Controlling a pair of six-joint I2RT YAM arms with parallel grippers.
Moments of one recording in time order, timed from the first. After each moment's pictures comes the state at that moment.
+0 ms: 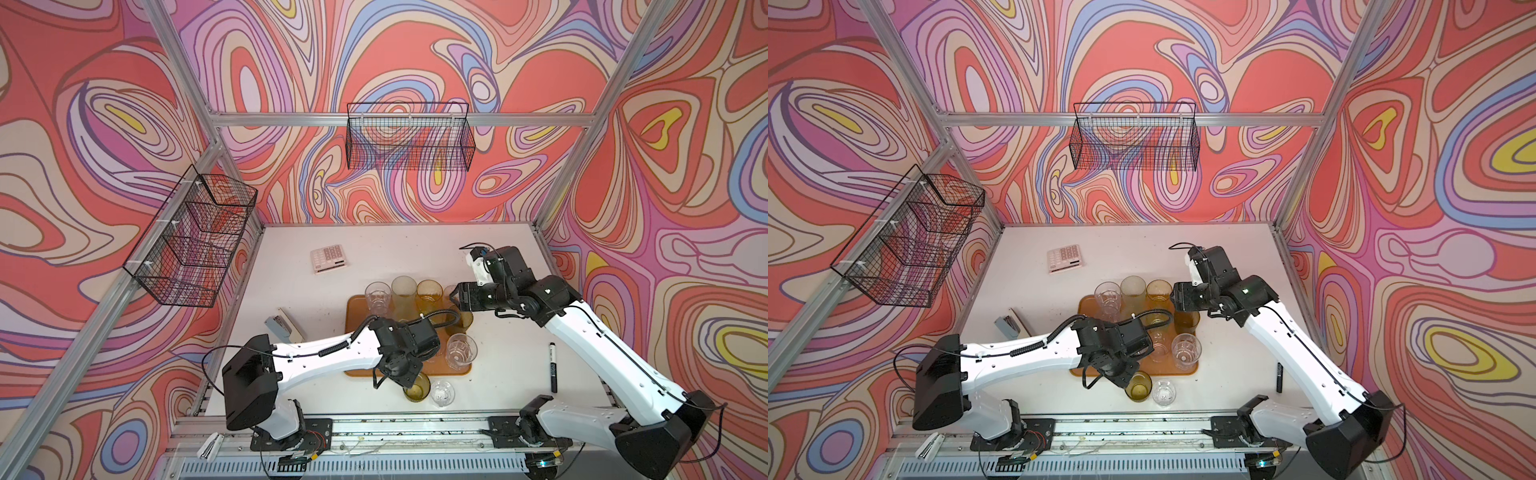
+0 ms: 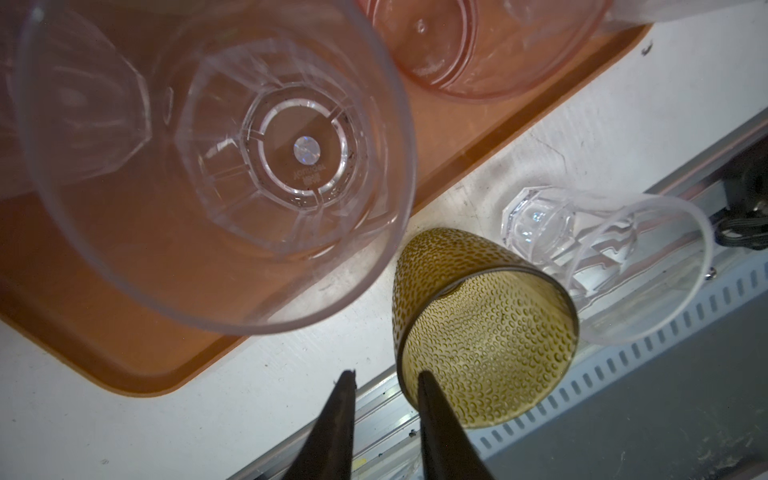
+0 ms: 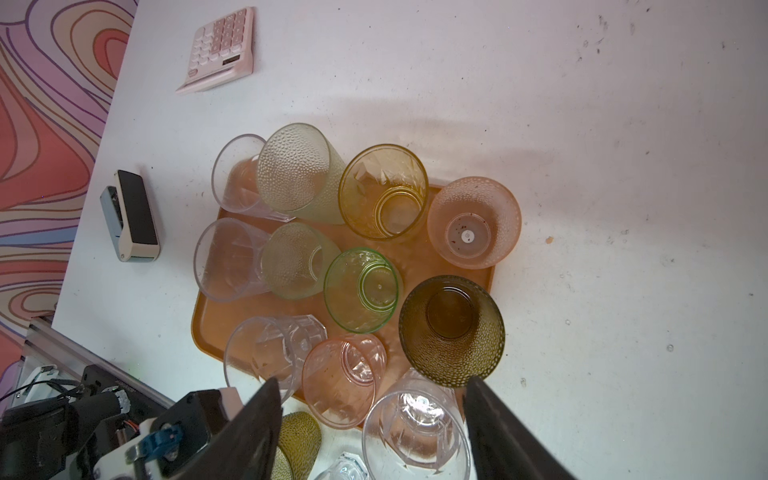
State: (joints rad) left arm -1.16 1.56 1.18 -0.99 0.01 -0.60; right arm 0.50 1.20 1.25 -0.94 -0.09 0.39
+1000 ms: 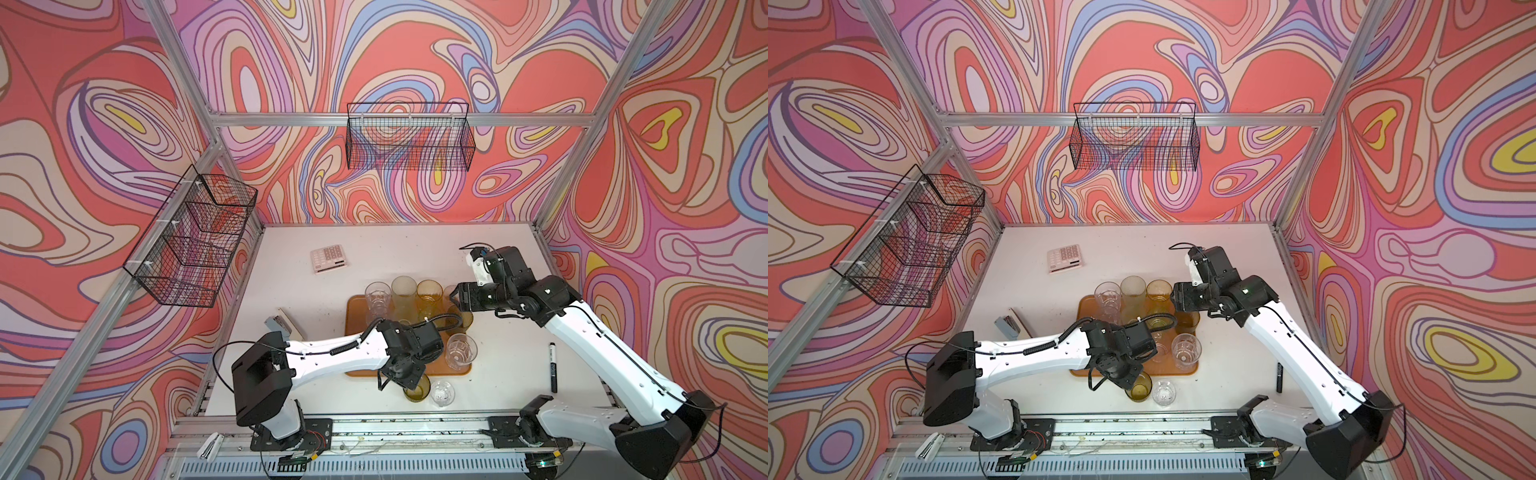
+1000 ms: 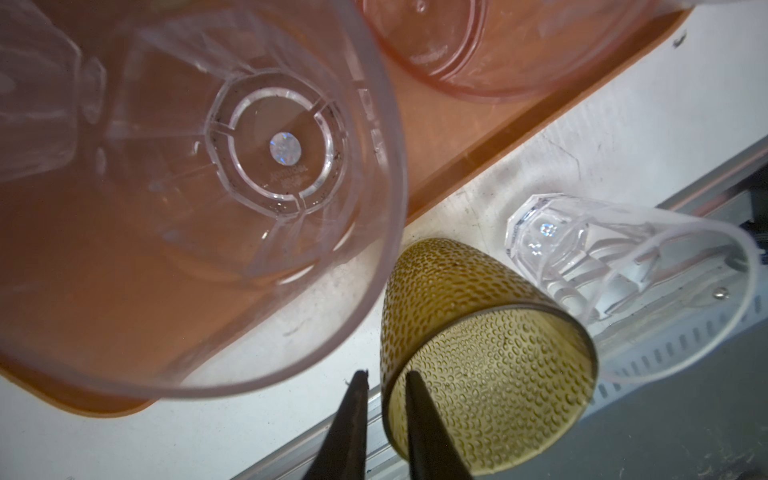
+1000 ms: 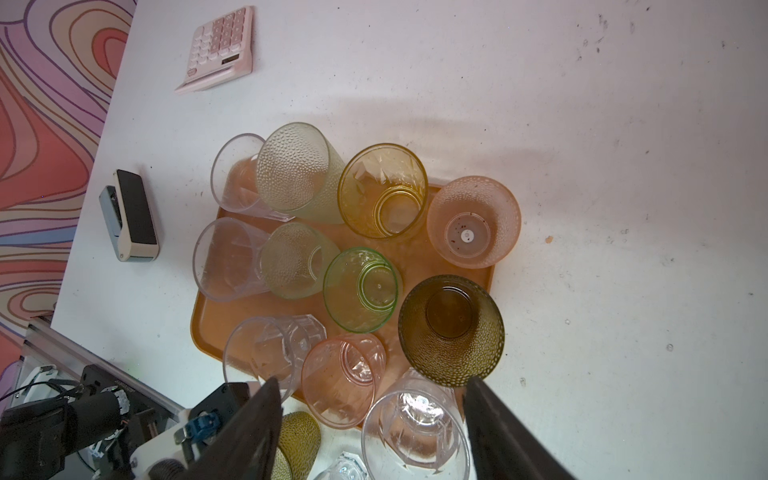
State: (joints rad) left arm -1.17 1.61 1.16 -0.96 0.03 -0.63; right arm 0.50 1.20 1.24 -0.94 -0.09 0.39
